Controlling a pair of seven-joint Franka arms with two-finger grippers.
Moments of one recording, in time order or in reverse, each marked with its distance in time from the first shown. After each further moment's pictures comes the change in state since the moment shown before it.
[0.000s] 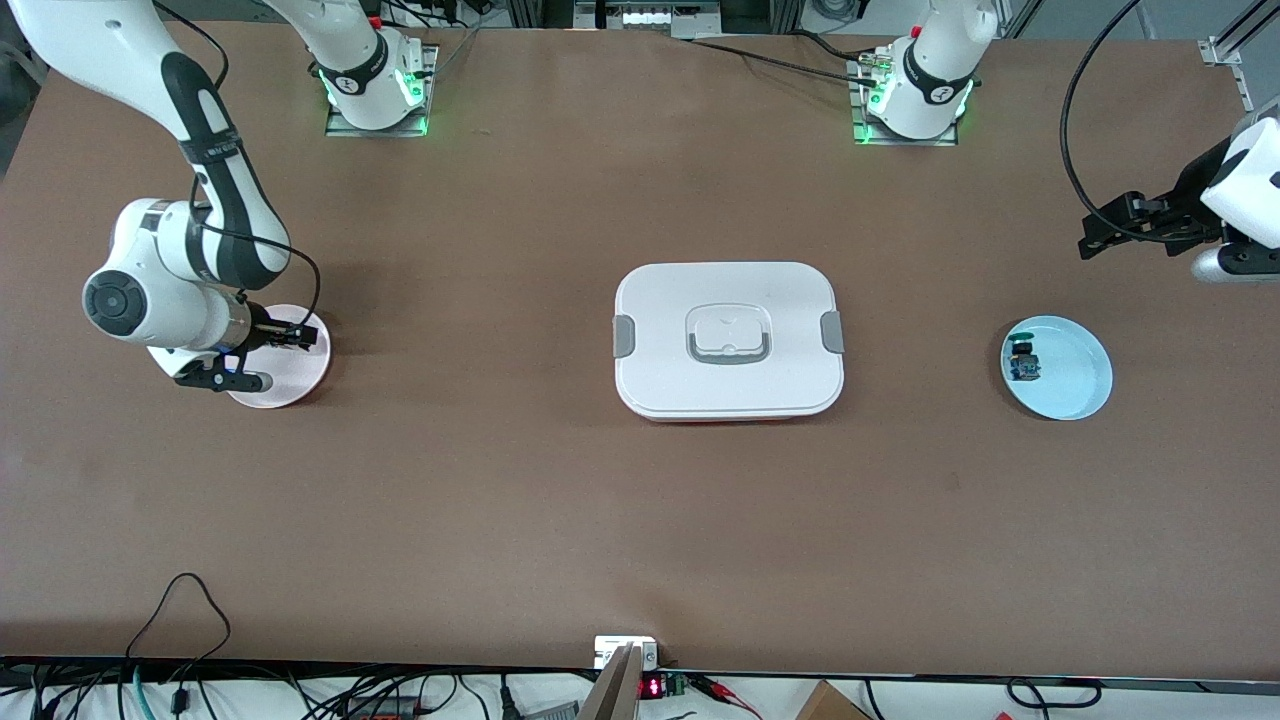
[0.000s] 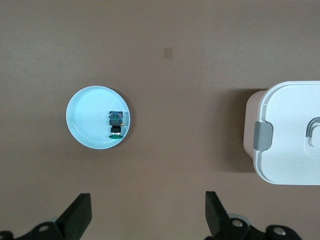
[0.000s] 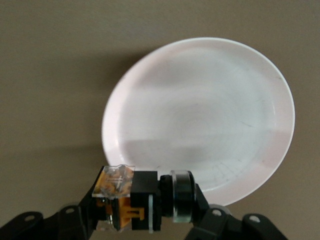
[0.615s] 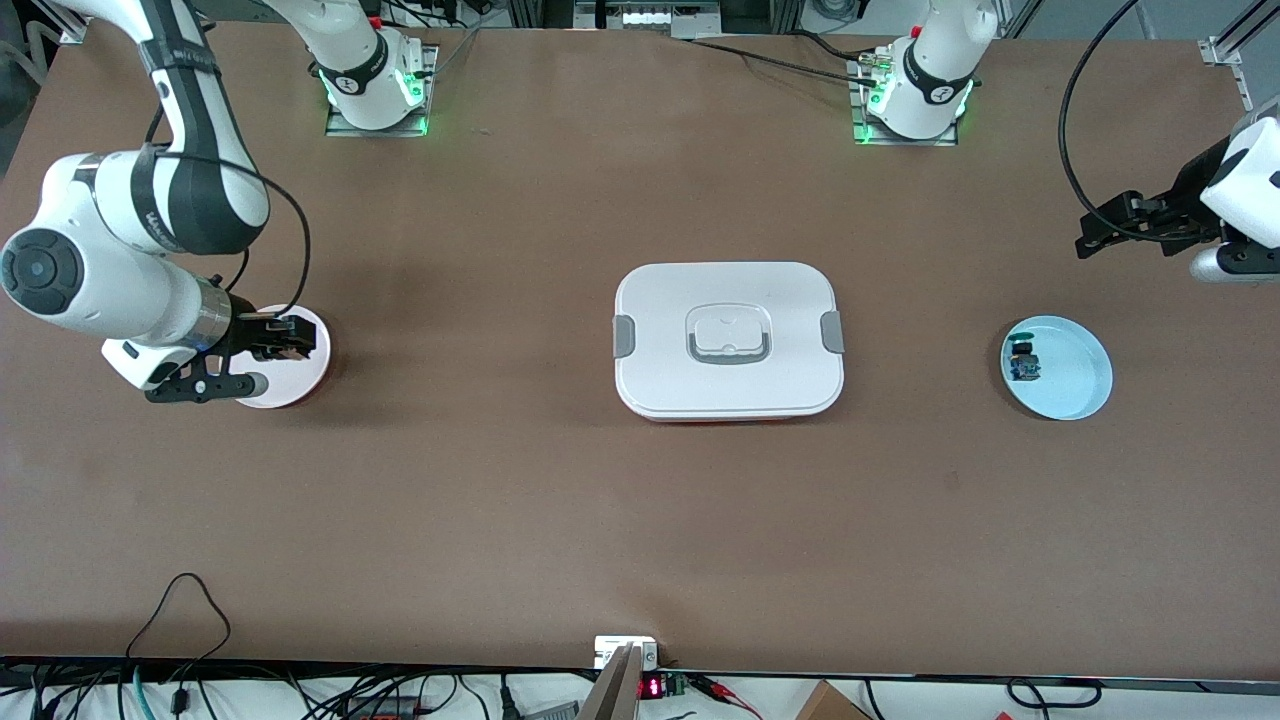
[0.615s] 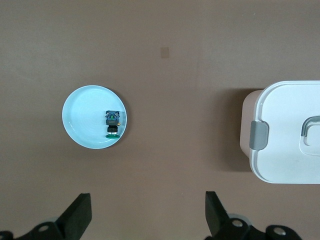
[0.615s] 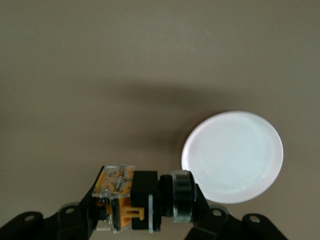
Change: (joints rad) left arm 0.000 0.000 0.000 0.000 -0.014 -0.001 0.000; right arm 0.015 -0.090 0.142 0.268 0.014 -0.210 -0.071
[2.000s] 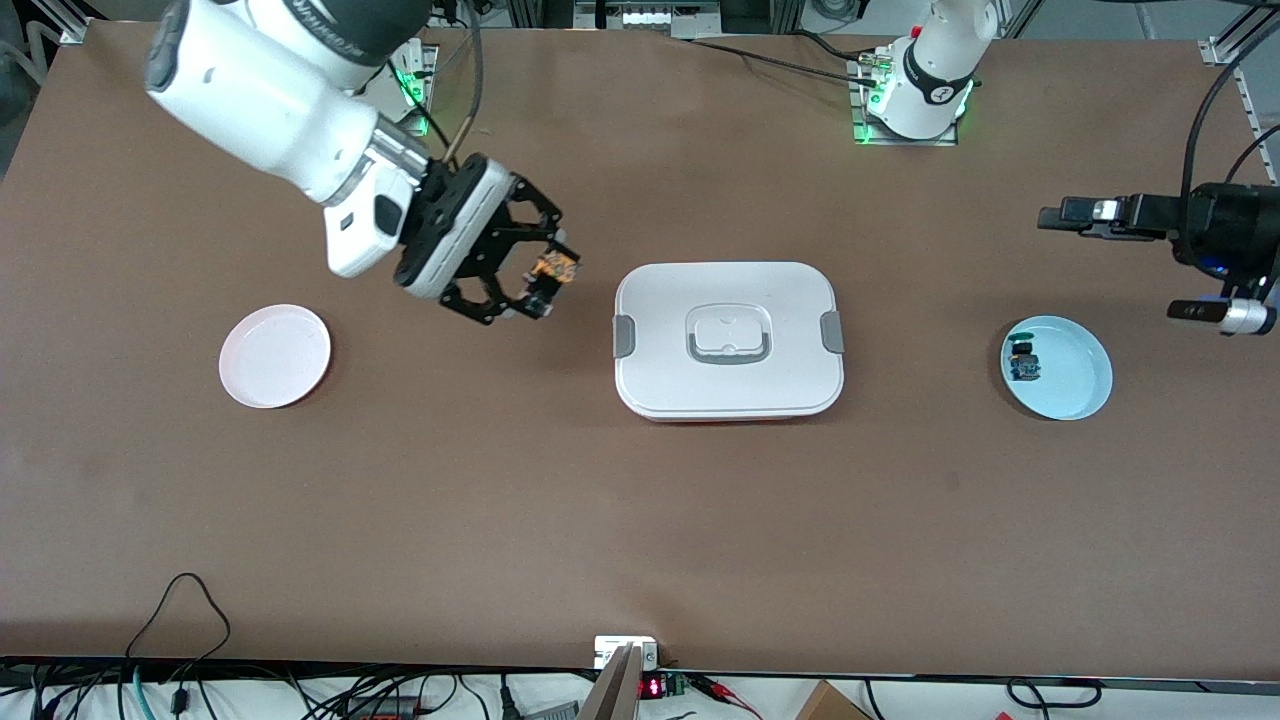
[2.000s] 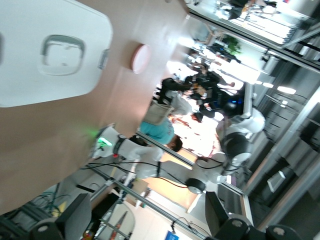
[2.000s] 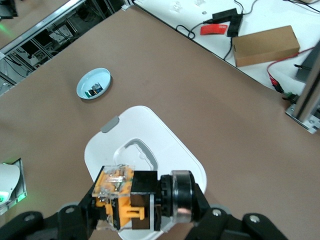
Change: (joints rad) left arm 0.265 0.250 0.005 0.003 -1.204 -0.407 0.008; right arm 0.239 -0.077 0.229 0.131 0.597 0.358 -0.557
